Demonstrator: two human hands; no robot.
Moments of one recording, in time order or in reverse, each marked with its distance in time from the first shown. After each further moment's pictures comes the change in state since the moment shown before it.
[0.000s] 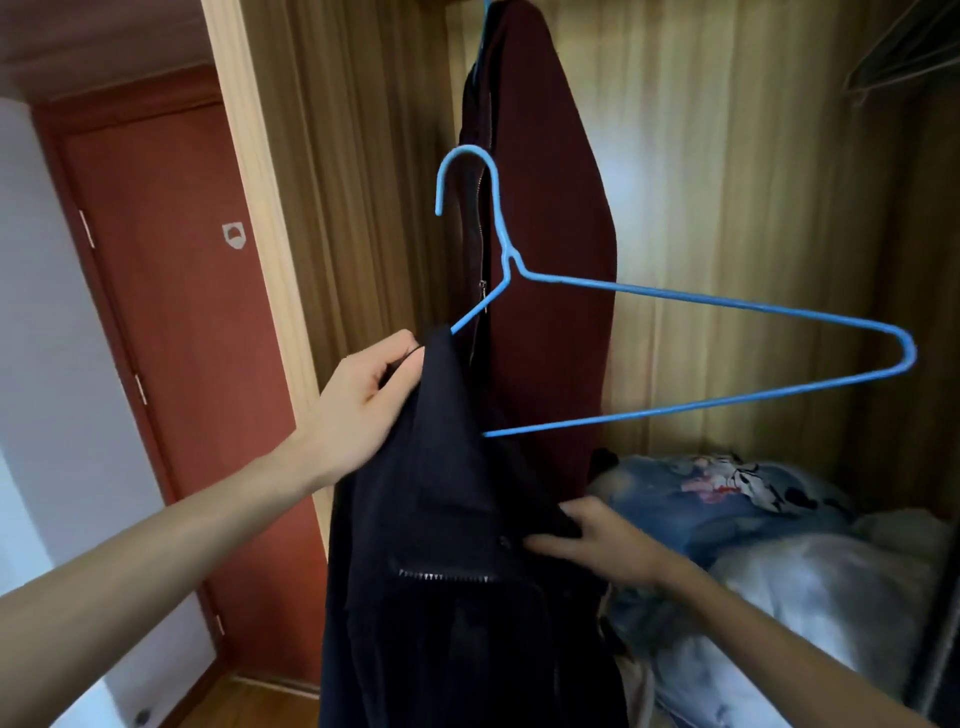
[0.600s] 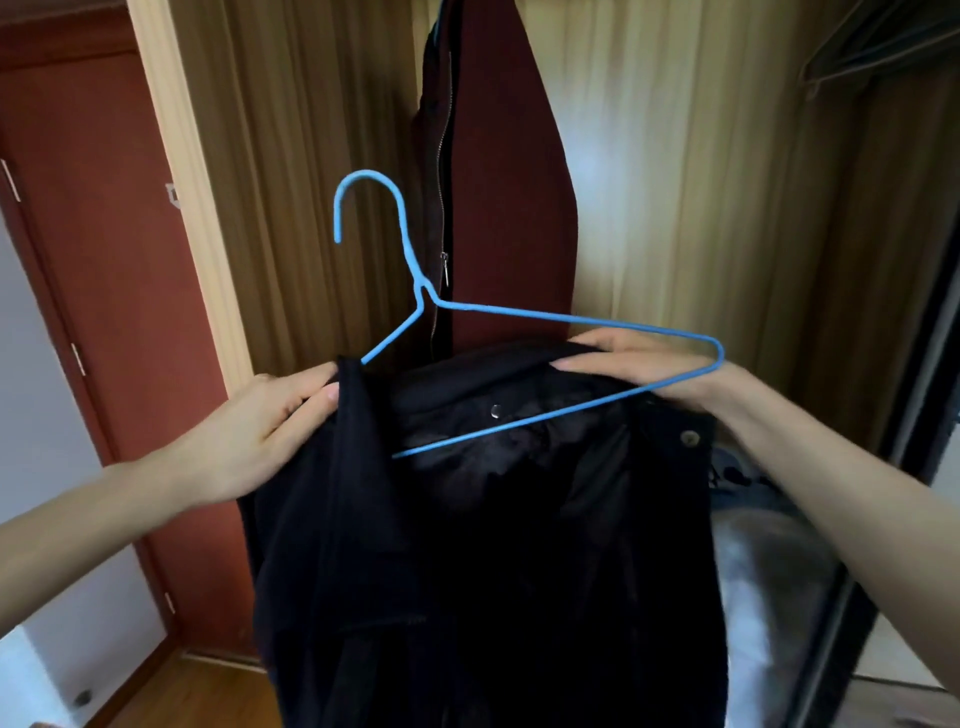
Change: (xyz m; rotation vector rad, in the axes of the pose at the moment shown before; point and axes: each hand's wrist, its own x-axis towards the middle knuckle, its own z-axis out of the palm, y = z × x) left_hand -0.041 -0.016 -0.014 0.227 -0.241 0.081; right_hand 0.004 -0.107 -0.164 -0.025 -0.037 0.048
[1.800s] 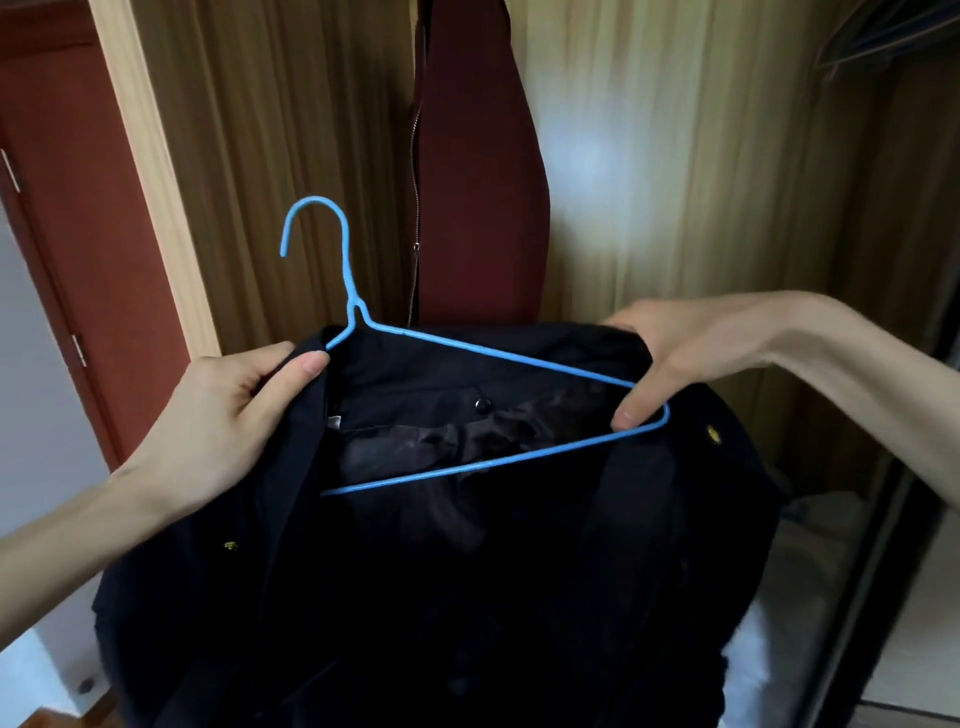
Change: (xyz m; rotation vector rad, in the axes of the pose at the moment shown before) left_hand 0.006 0.012 0.013 0.048 0.349 -0.129; right_hand -0.023 -0.036 -0.050 -0.266 -0.377 0.116
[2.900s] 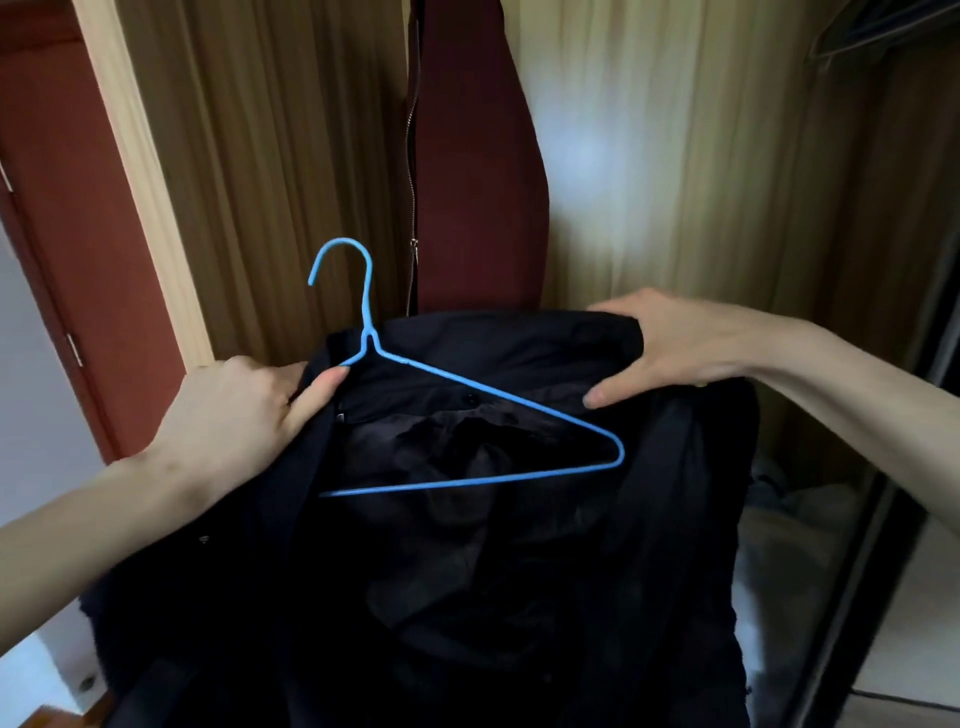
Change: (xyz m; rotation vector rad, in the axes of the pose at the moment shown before) left_hand 0.011 -0.003 0.018 0.699 0.069 0.176; right_hand 0.000 0.003 0.015 -0.278 0.368 0.028
